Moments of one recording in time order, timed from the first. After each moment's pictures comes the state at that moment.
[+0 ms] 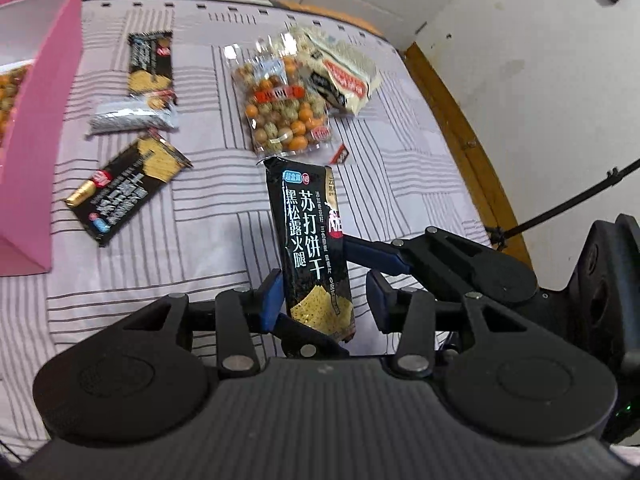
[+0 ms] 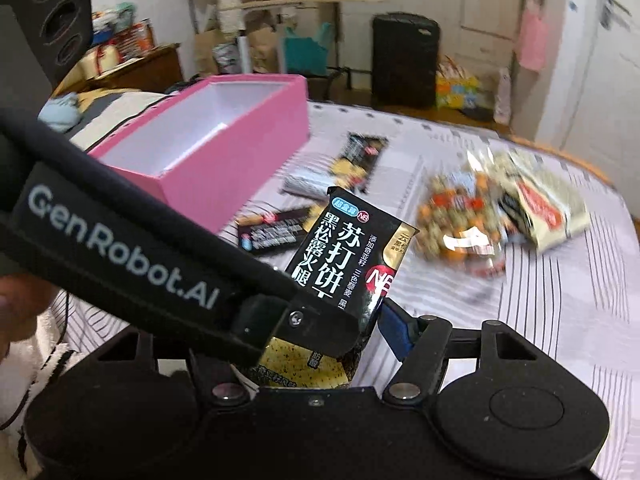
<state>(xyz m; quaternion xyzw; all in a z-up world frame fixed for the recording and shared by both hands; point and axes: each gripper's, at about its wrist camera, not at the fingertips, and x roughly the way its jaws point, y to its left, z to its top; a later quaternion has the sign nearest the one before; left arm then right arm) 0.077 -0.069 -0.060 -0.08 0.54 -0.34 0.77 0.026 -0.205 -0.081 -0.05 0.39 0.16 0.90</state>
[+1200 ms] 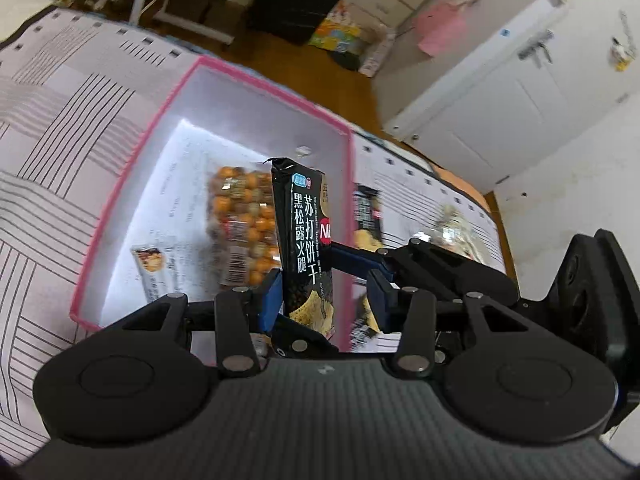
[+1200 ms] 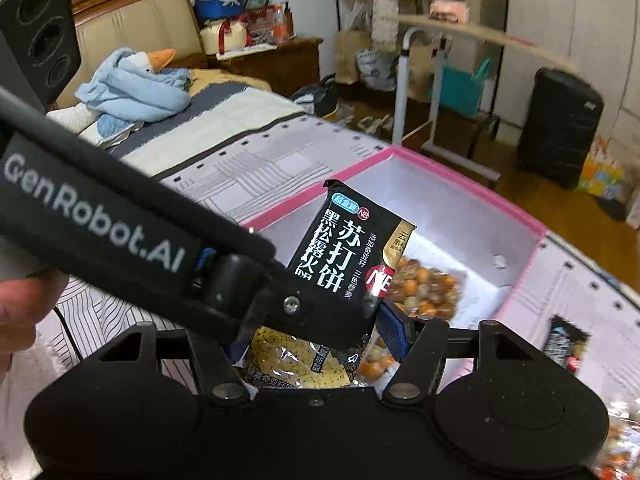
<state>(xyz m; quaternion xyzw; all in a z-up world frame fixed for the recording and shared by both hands) 0.195 0.167 -0.040 -0.24 0.48 -0.18 0.82 0.193 -0.016 -0.065 -0.10 0.39 0.34 0.85</state>
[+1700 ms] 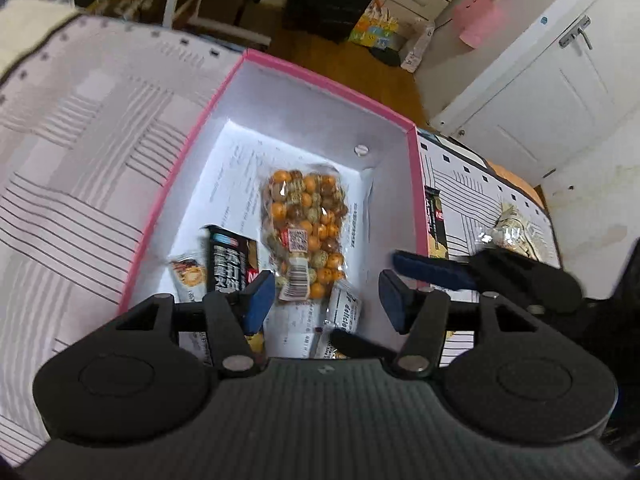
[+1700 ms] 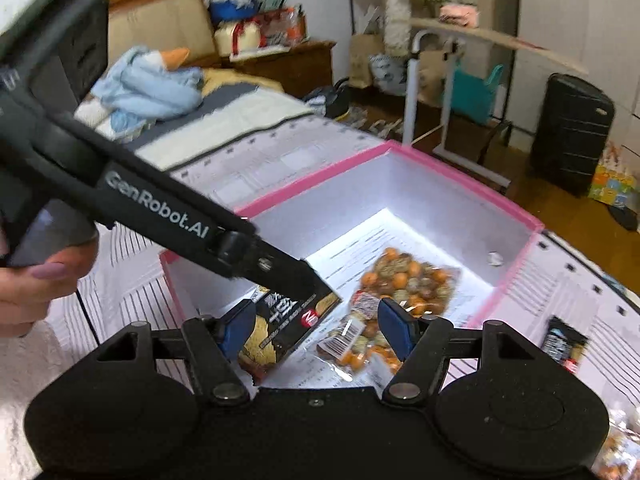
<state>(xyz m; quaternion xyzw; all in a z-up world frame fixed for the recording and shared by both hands) 0.207 0.167 -0.056 -0.18 0.49 -0.12 0.84 0.181 -0.056 -0.040 -0.09 0.36 0.34 0.86</state>
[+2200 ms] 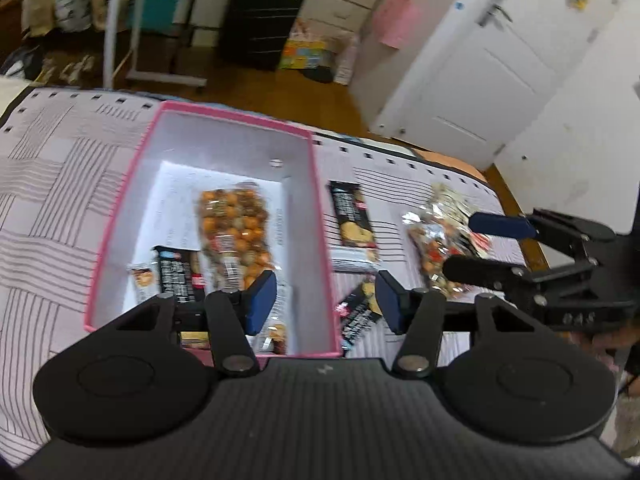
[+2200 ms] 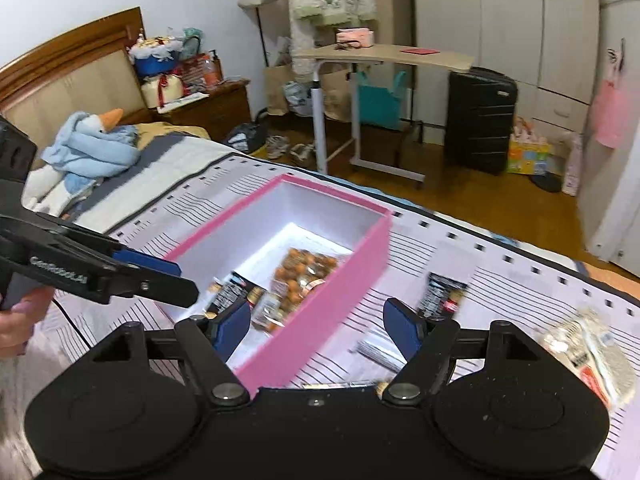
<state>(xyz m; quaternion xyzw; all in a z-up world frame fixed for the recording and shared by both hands) 0.144 0.125 0.000 -0.12 0.43 -0.21 0.87 0.134 -0.152 0.010 -0.05 0.36 0.24 0.90</state>
